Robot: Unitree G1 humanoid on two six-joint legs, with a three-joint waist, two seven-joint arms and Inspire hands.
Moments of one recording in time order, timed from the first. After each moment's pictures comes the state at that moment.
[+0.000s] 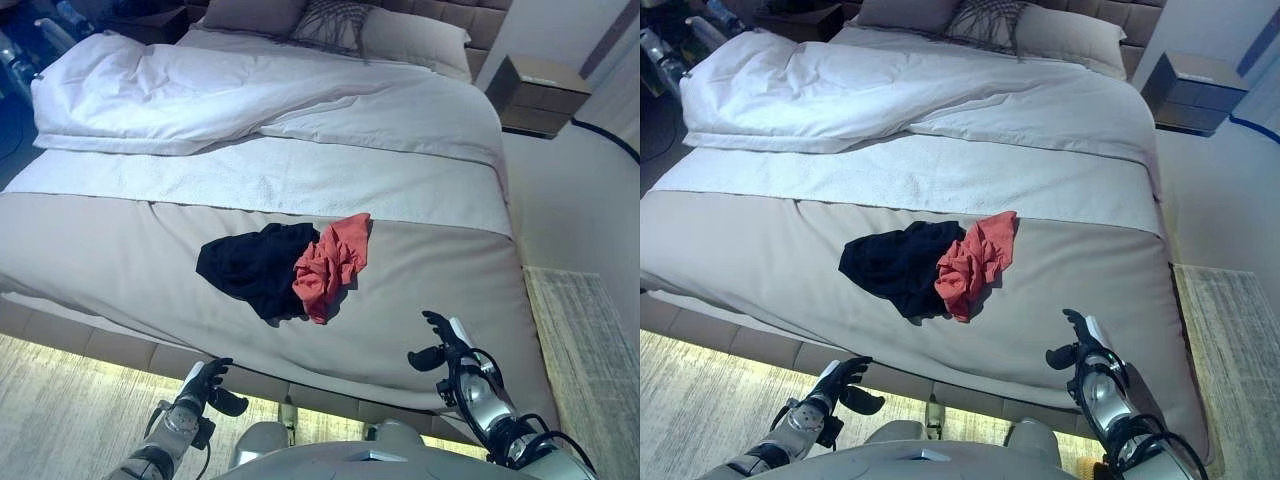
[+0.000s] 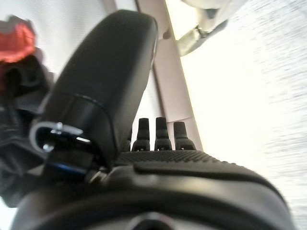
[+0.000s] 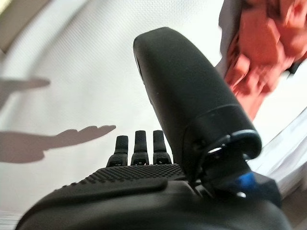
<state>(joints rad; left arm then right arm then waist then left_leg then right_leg) -0.06 0.38 -0.36 1.12 0.00 -0.14 0.09 -0.16 -0.38 0.41 0.99 -0.12 -0.15 -0.31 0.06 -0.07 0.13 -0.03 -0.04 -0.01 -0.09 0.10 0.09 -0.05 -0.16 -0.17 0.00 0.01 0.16</state>
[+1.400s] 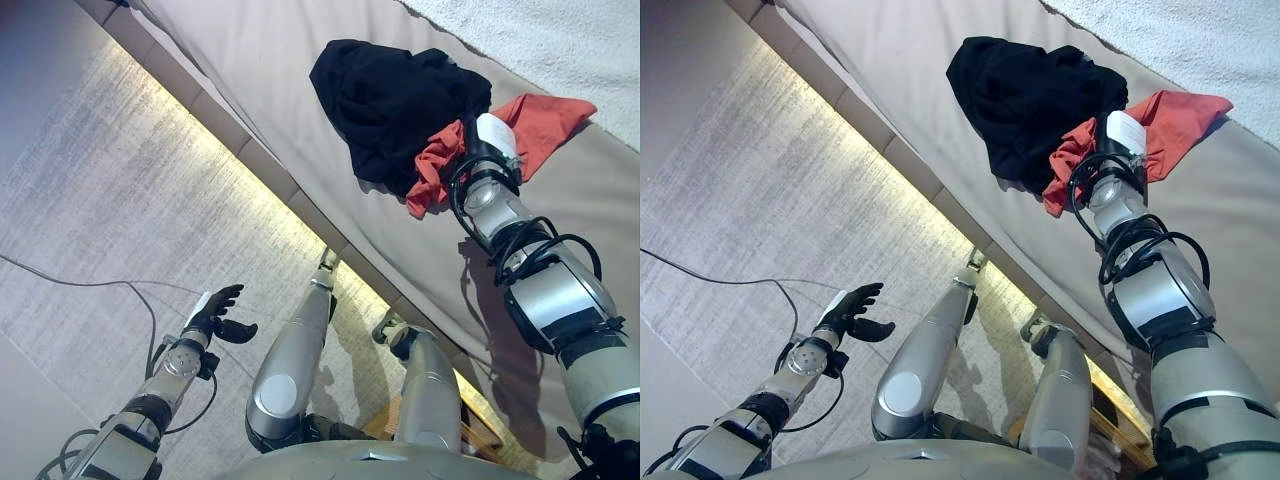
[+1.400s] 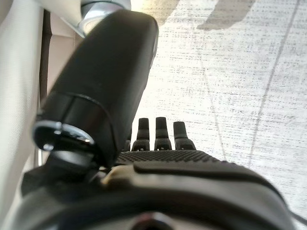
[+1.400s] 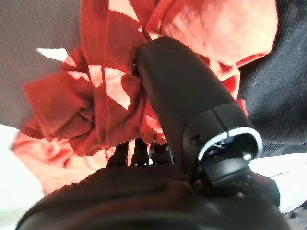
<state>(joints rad) -0.19 0.46 -0.40 0.94 -0.10 -0.24 0.08 -1.09 -0.52 0.52 1.24 -0.12 0.11 -0.32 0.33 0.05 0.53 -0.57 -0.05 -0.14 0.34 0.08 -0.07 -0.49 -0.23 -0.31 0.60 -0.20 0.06</state>
